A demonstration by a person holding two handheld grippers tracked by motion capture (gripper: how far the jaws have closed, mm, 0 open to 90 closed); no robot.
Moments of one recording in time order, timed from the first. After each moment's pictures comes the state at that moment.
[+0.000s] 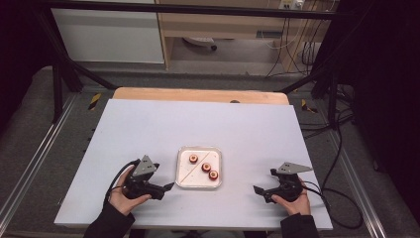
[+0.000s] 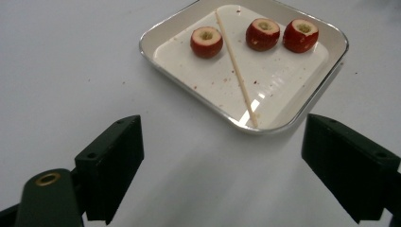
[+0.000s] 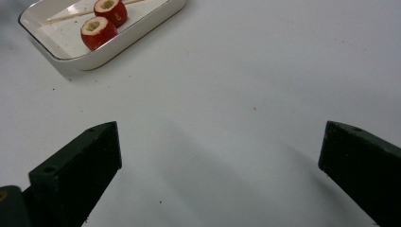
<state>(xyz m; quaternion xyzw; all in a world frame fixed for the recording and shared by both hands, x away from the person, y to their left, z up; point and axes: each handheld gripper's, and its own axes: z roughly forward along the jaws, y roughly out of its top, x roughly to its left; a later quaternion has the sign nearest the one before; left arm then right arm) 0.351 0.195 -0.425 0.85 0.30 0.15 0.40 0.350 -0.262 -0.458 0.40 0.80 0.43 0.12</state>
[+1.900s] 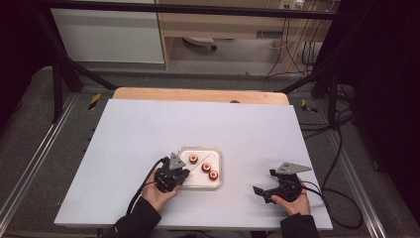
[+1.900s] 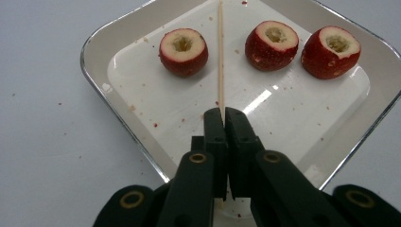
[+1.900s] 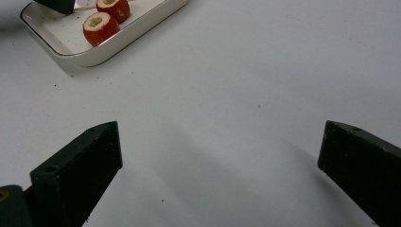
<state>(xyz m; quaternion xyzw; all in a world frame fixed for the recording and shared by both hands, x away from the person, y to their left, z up) 0.373 0.123 -0.447 0.85 0.36 0.16 0.35 0.351 -0.261 -0.459 0.39 0.81 0.43 0.11</state>
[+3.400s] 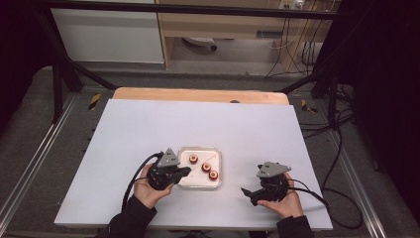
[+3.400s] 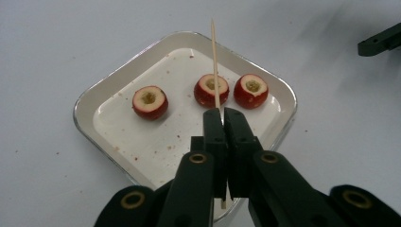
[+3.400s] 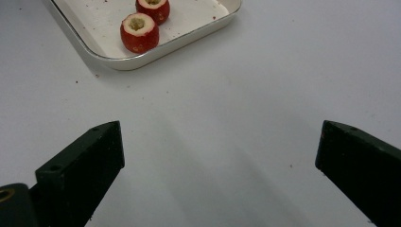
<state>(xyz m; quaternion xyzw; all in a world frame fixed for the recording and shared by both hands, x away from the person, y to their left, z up) 0.362 0.136 -0.401 0.86 0.29 0.11 0.42 0.344 -0.210 -0.431 0.29 0.86 0.37 0.19</state>
